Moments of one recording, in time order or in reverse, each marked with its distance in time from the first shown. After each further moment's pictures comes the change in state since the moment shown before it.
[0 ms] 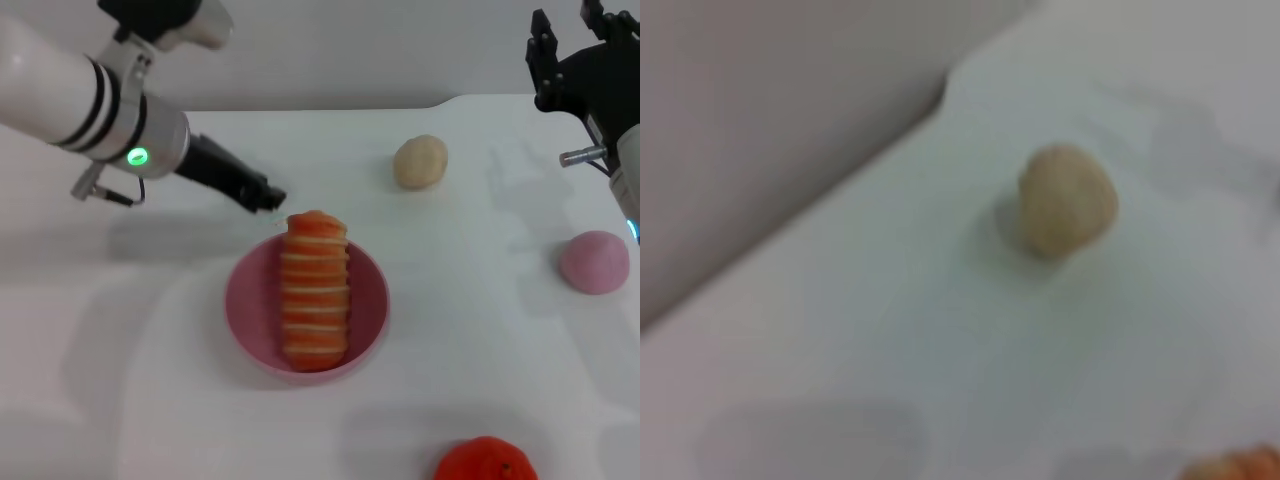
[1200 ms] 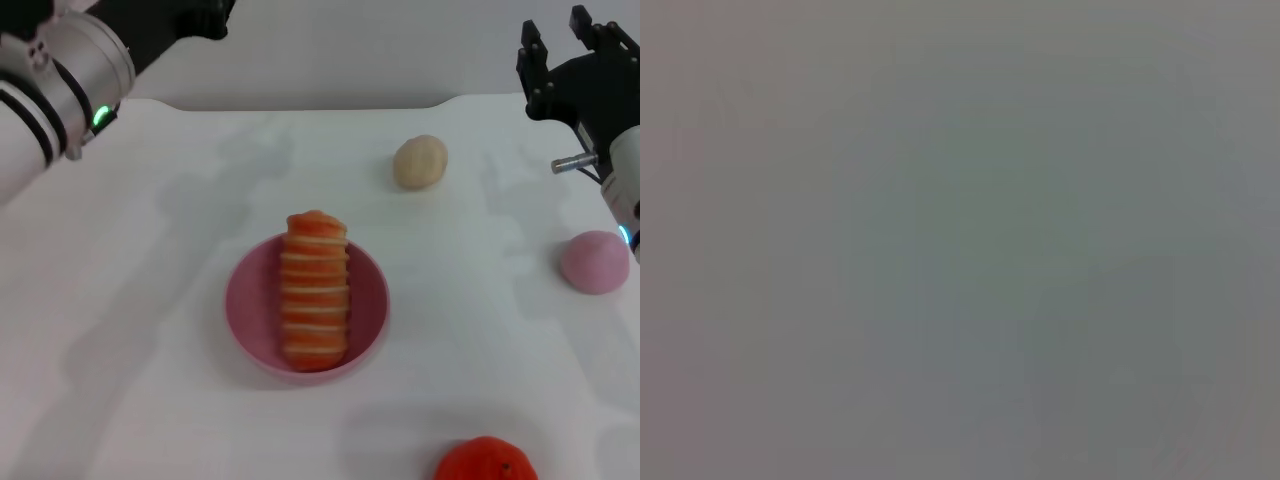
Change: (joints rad) left arm 0.478 -0.003 0.339 0.326 -0.797 -1.014 0.665; right arm 0.008 0.001 -0.008 0.017 0.007 -0.008 0.018
